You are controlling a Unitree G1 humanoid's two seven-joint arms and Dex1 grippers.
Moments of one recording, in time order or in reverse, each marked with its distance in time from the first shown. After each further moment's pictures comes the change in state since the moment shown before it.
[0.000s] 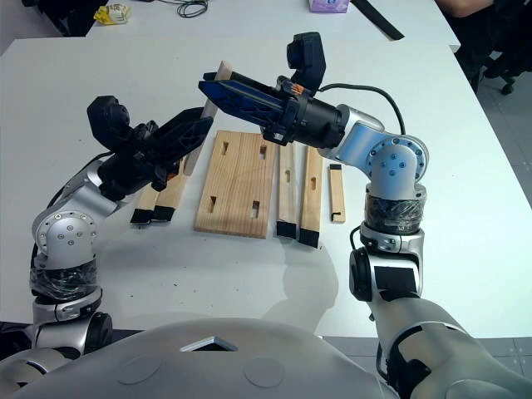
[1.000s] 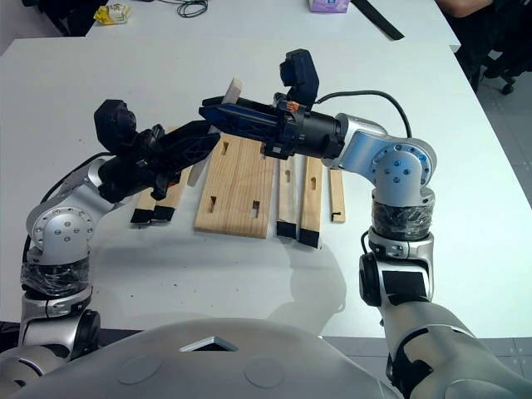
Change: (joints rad) left arm -0.025 0.079 -0.049 0.022 0.006 0.004 -0.059; right arm 0.033 -0.059 0.042 -0.055 -0.003 0.015 0.001
